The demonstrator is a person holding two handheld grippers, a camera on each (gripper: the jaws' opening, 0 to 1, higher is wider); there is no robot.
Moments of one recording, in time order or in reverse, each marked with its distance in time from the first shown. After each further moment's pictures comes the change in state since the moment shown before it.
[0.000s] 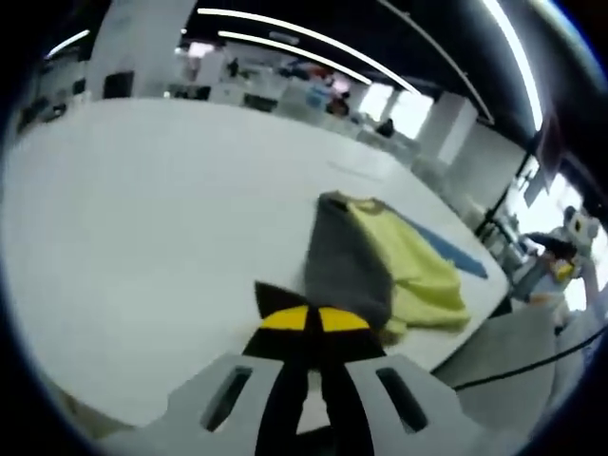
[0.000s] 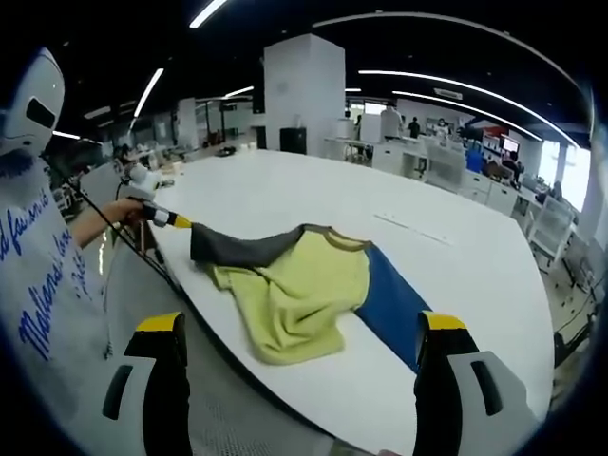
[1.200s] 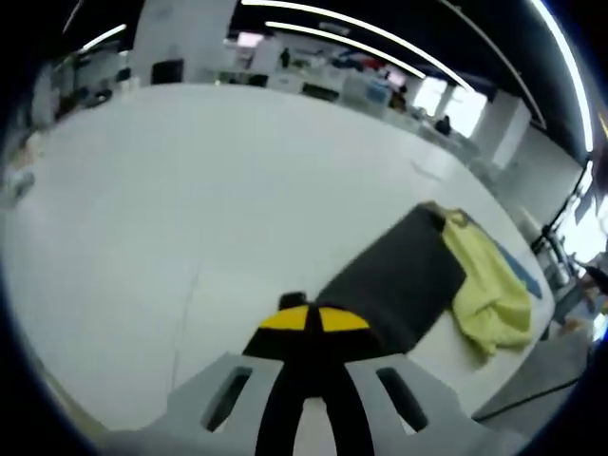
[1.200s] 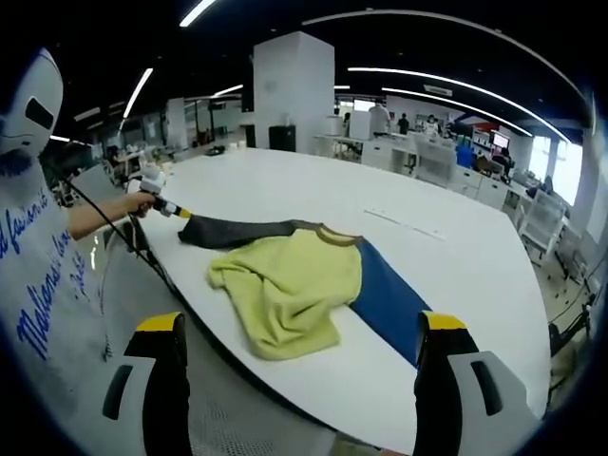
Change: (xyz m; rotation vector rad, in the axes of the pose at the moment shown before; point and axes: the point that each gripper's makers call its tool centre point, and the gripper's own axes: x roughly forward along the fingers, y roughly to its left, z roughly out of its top) left arm 0.014 0.118 0.019 -0.079 0.034 0.241; right arm -0.006 -0.001 -0.003 0.025 0.007 -0.050
